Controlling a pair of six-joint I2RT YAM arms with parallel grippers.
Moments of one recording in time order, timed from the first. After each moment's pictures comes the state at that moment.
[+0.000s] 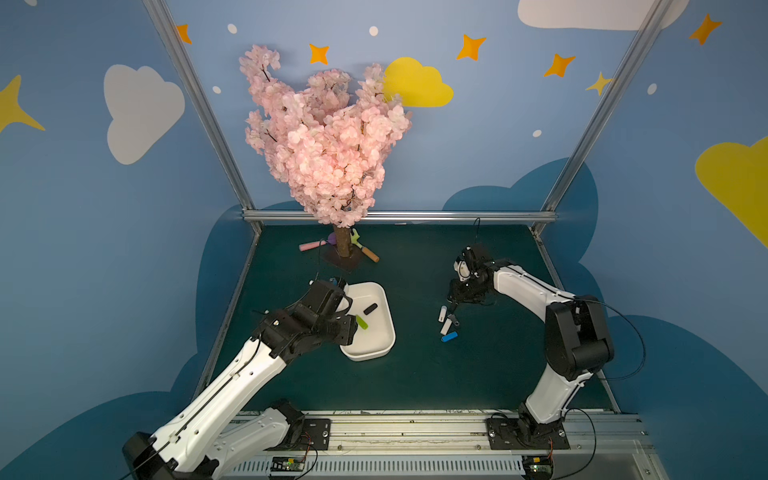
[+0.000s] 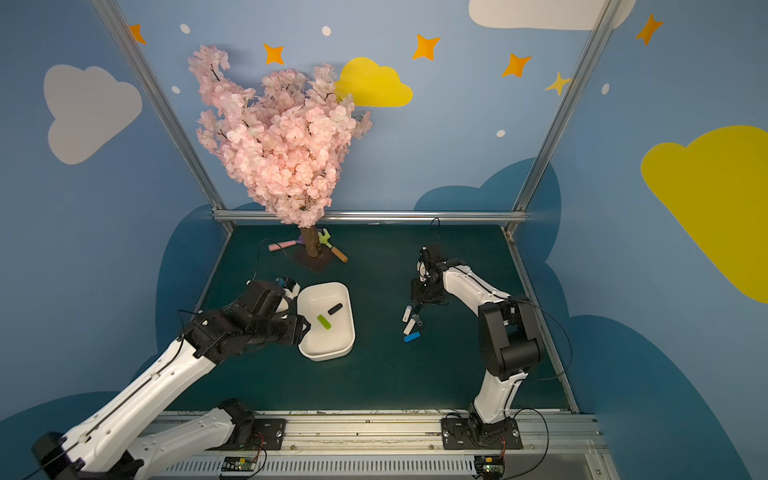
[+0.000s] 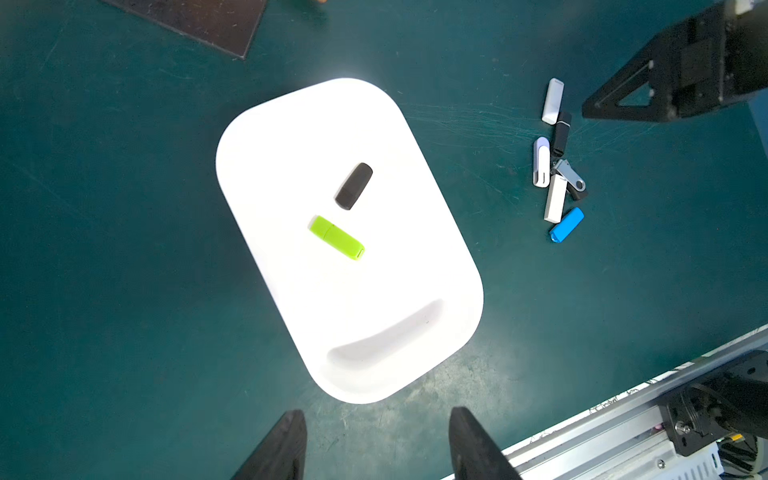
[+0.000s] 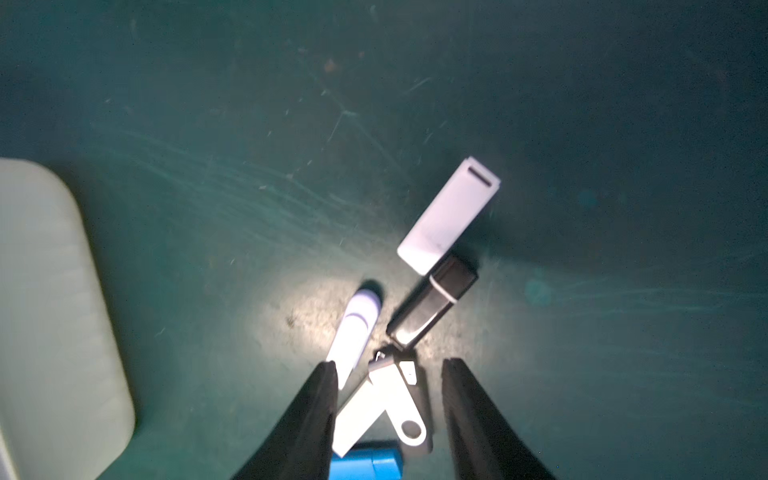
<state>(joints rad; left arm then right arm) -0.60 0.93 0.98 -1.01 -0.02 -0.39 0.36 1.82 1.30 -0.71 -0.15 0.27</state>
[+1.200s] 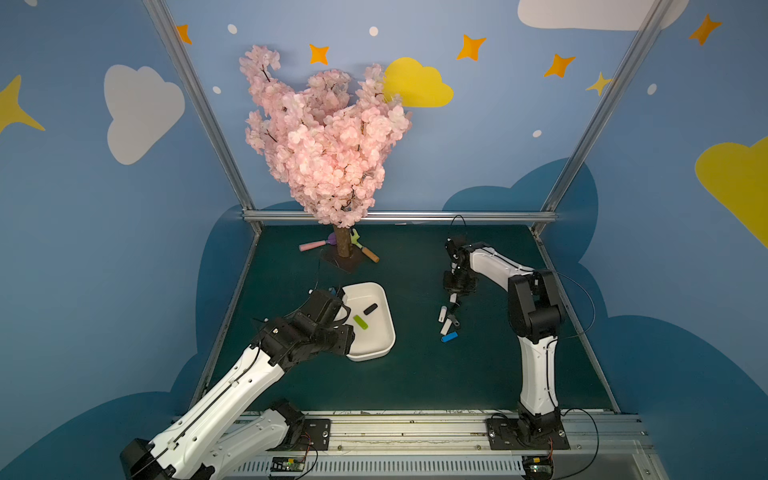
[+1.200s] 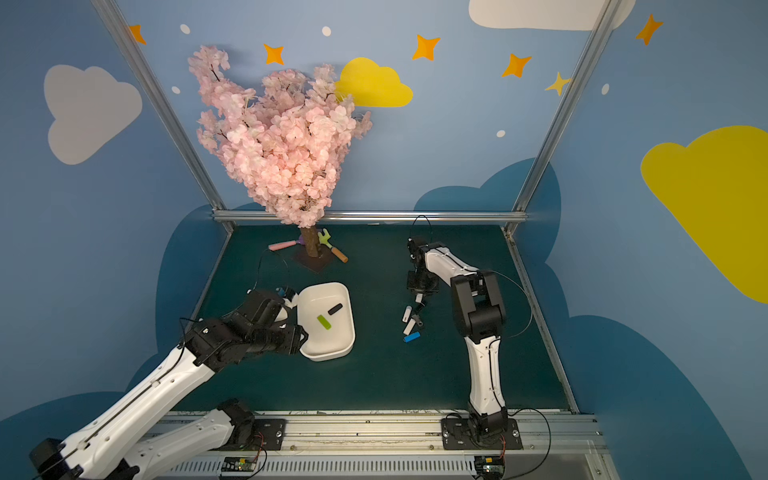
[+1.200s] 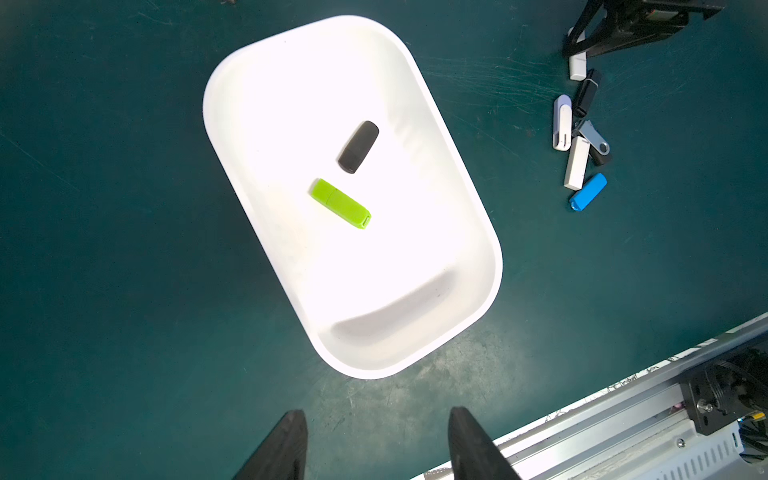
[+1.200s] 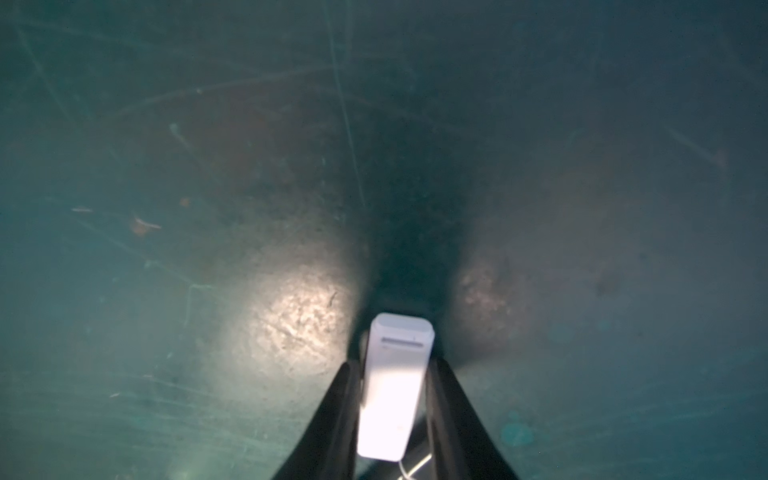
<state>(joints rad) -0.60 0.94 0.94 -1.01 -0.01 -0.39 0.38 2.18 1.67 -0.93 0.02 0.42</state>
